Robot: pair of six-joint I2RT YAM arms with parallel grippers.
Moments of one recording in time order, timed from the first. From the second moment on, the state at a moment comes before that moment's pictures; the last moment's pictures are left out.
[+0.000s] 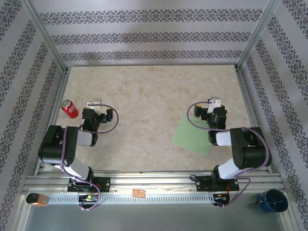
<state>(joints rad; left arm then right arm) -0.01 1.58 0.37 0.85 -0.04 0.00 0.02 1.53 0.35 0.85 0.02 0.04</state>
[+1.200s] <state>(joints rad) -0.01 1.42 0.39 0.71 -0.01 0.01 0.02 1.38 0.46 0.55 0.05 0.05</state>
